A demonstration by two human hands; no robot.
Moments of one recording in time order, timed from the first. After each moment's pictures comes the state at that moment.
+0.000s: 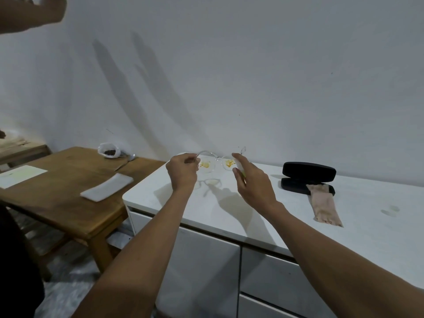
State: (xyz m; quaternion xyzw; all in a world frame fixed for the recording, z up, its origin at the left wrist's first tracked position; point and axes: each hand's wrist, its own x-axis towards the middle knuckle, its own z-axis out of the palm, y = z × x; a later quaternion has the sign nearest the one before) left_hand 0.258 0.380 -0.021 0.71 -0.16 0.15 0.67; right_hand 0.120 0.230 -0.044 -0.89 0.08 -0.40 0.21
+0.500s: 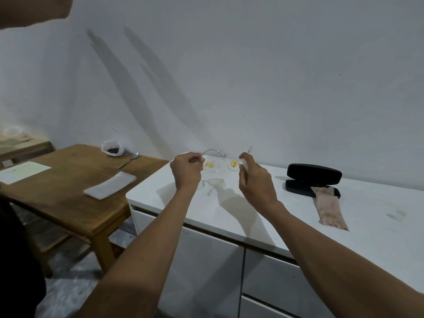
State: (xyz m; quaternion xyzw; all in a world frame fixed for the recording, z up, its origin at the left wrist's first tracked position) left_hand 0.259 0.383 -0.020 0.70 -0.15 0.15 0.68; right_hand 0.130 0.236 -0.040 -0.88 0.11 -0.43 0.20
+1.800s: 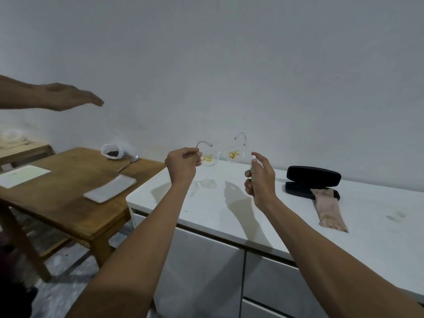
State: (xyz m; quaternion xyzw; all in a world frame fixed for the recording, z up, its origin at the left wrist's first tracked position) left_hand 0.258 0.390 0.008 0.65 -0.15 0.10 0.73; right_hand 0.133 0.235 -0.017 -0.55 0.20 -0.34 0.74
